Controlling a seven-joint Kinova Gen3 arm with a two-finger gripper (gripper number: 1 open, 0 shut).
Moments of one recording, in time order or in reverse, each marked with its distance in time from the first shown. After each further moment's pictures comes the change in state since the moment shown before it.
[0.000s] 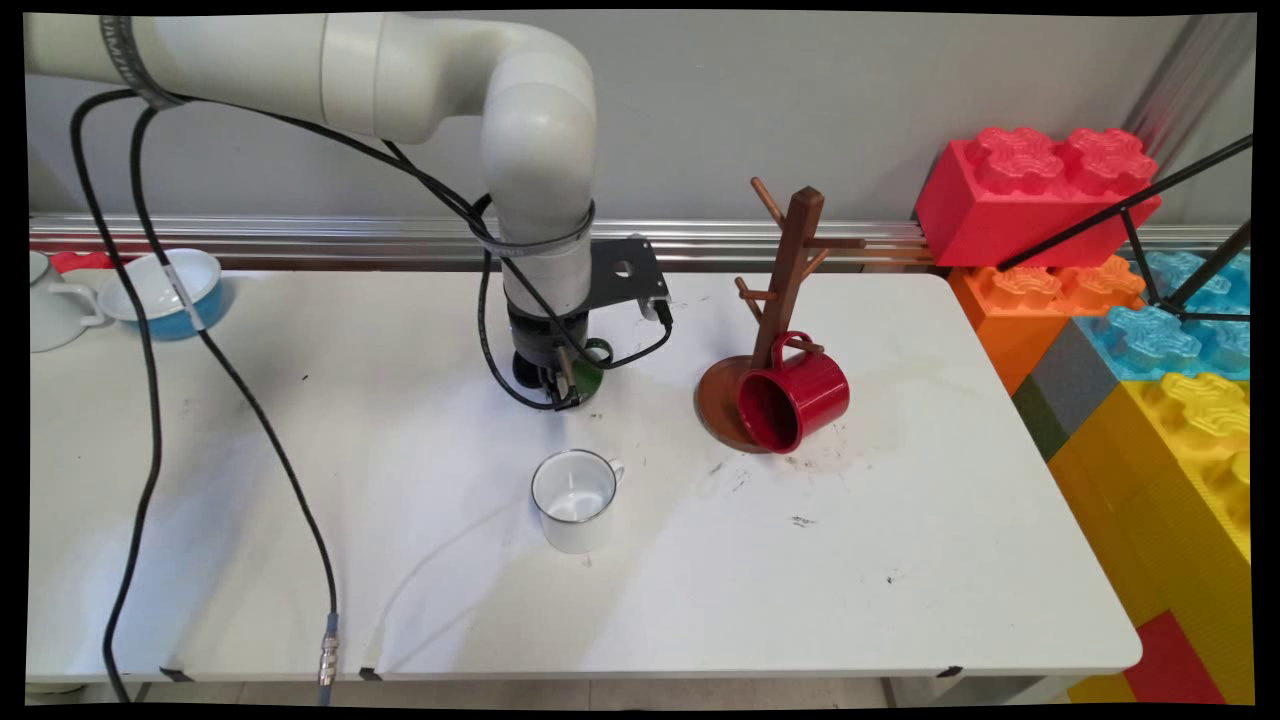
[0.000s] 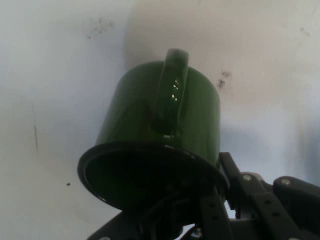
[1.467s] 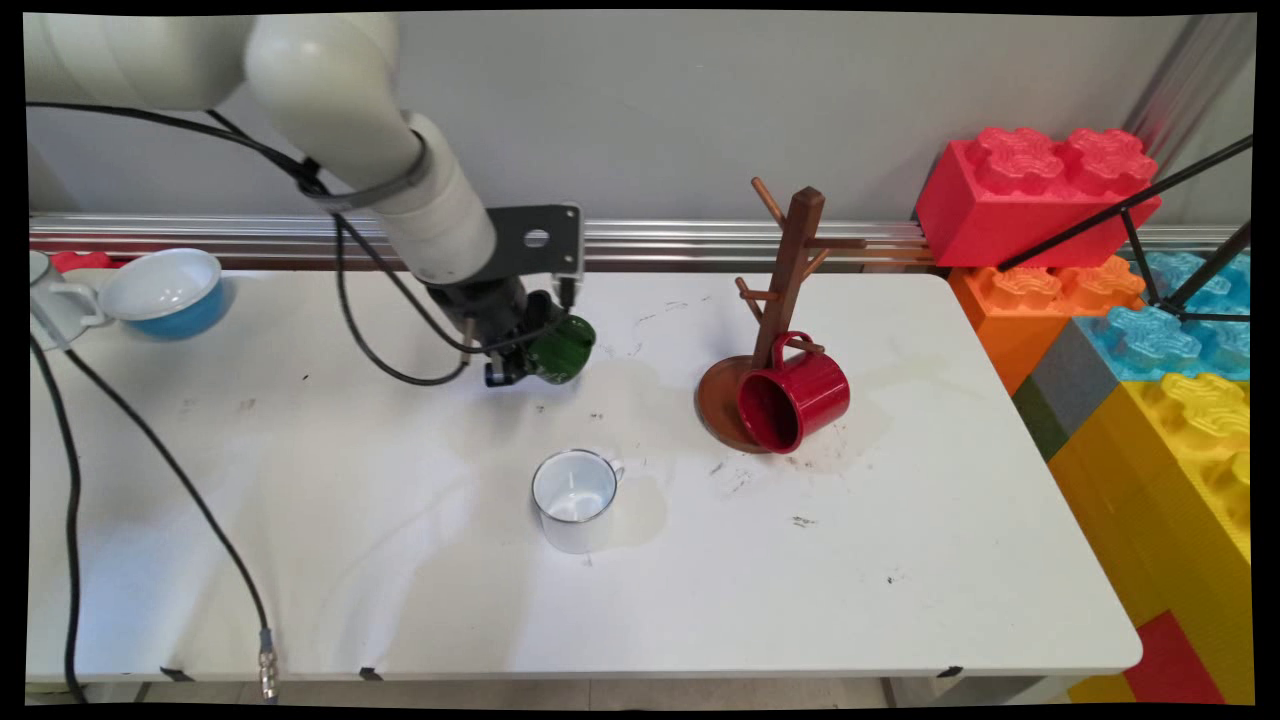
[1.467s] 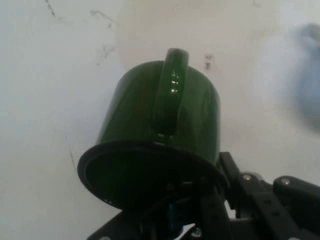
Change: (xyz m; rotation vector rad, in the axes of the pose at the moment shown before) arm -0.086 -0.021 -0.037 0.007 0.221 0.267
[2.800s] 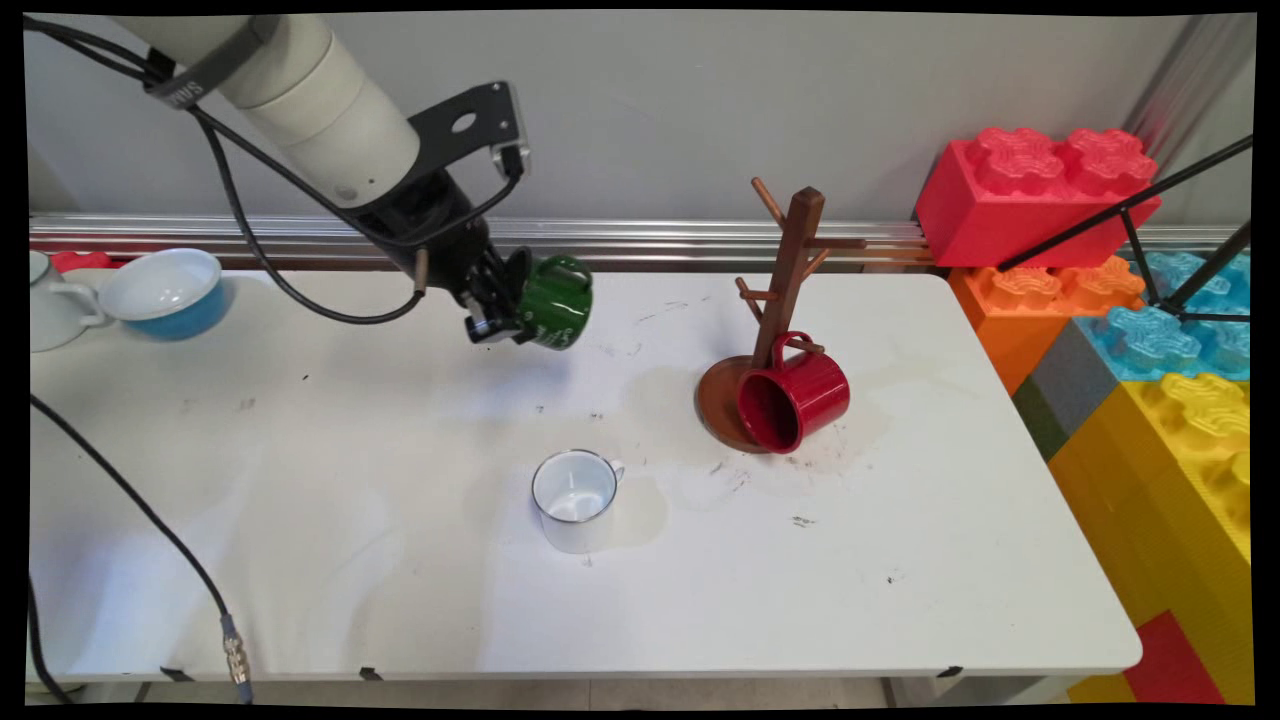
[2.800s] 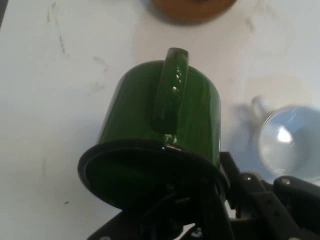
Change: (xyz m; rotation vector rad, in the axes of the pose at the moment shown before) arm -0.039 -0.006 -0.085 -0.087 0.202 -0.232
